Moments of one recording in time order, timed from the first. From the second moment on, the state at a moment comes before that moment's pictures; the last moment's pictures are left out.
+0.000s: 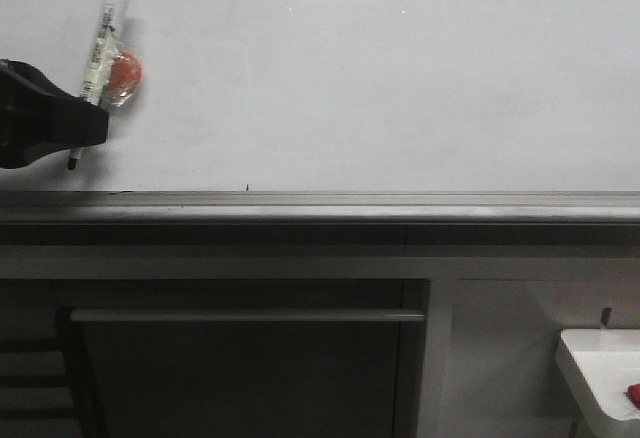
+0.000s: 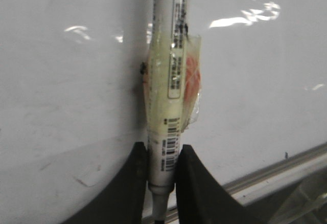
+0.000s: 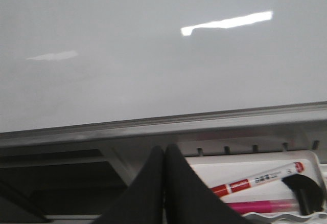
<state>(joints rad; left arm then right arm) -0.46 1.31 -0.40 0.10 -0.49 -0.11 0.11 0.31 -0.36 0.12 0.48 0.11</state>
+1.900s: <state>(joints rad) -0.46 1.24 -0.40 0.95 -0.77 -0.10 0.87 1.18 -0.84 0.25 0.31 -0.30</state>
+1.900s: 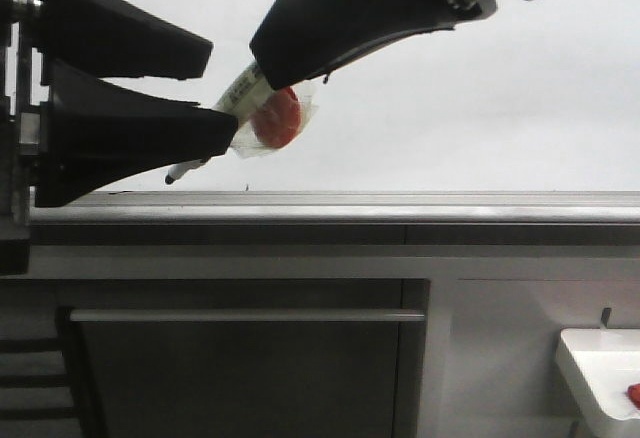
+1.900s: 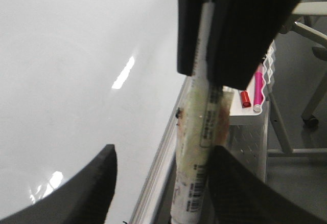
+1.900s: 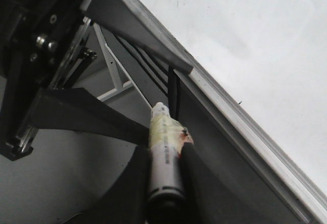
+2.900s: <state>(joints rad) -0.33 0.69 -0.40 0.41 -0.26 -0.11 0.80 1.23 -0.85 0.25 0.02 -0.30</state>
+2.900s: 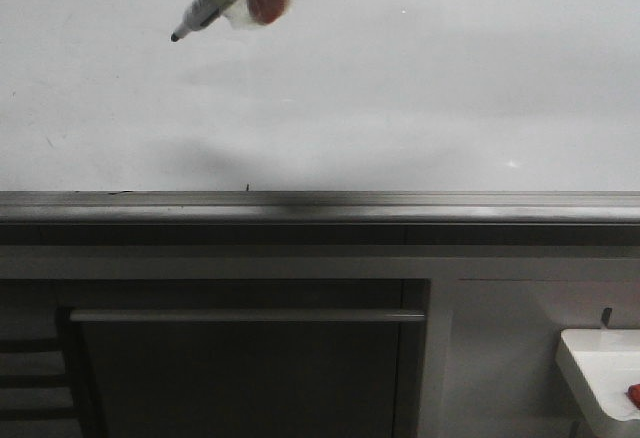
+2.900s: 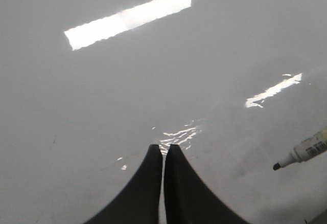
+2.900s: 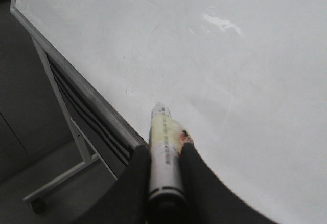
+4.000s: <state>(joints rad) -0.31 0.69 -0.40 0.39 -0.27 -0.11 0.69 1.48 -1.19 0.26 0.28 -0.30</state>
